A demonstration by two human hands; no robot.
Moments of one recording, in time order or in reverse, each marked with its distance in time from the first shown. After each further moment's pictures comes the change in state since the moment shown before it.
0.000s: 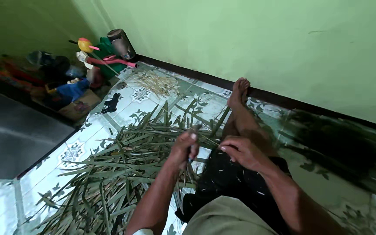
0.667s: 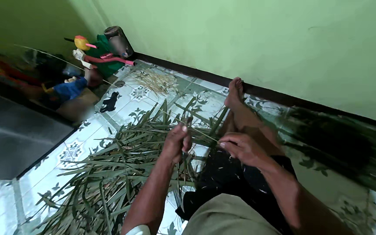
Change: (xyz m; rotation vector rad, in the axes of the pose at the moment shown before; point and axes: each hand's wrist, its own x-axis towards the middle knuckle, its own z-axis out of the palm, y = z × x) left_hand 0.005 0.009 -0.011 -0.008 0.023 -0.005; right_hand 0.004 -0.003 -0.001 0.001 -0.017 0.014
